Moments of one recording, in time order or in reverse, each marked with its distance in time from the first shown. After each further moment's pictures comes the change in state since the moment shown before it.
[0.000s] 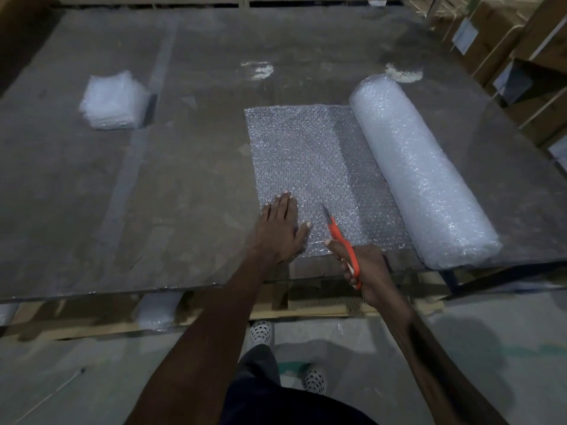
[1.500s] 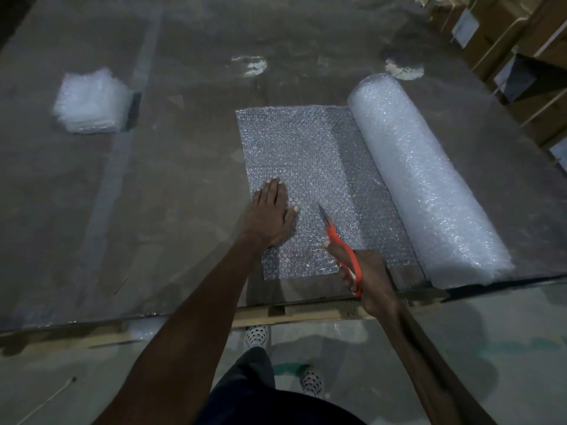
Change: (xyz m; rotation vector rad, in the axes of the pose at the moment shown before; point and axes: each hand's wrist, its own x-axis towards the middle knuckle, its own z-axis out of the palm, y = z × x) left_hand 0.061 -0.028 -0.023 -0.032 -0.022 -0.005; right_hand 0.022 -0.018 0.009 0.051 0.000 0.020
